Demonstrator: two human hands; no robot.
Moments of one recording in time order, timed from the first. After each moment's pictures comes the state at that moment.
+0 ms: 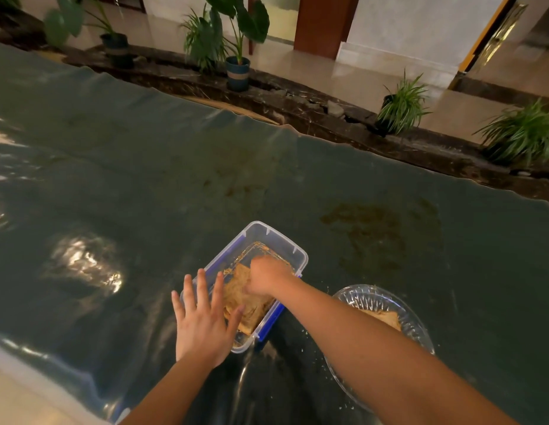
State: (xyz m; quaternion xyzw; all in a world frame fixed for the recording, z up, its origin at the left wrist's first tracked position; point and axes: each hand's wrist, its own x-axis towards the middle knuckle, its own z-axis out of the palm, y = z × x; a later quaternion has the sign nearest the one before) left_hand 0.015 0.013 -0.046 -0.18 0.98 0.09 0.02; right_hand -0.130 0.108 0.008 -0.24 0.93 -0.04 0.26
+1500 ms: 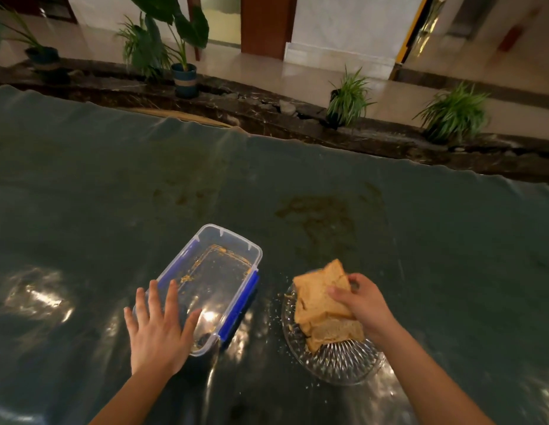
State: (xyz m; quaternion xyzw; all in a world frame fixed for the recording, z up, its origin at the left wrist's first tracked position) left_hand 0.015 0.012 -0.051 -0.19 0.97 0.12 -0.01; right_hand -0.078 0.373 0.011 0.18 0.78 -0.58 0.15
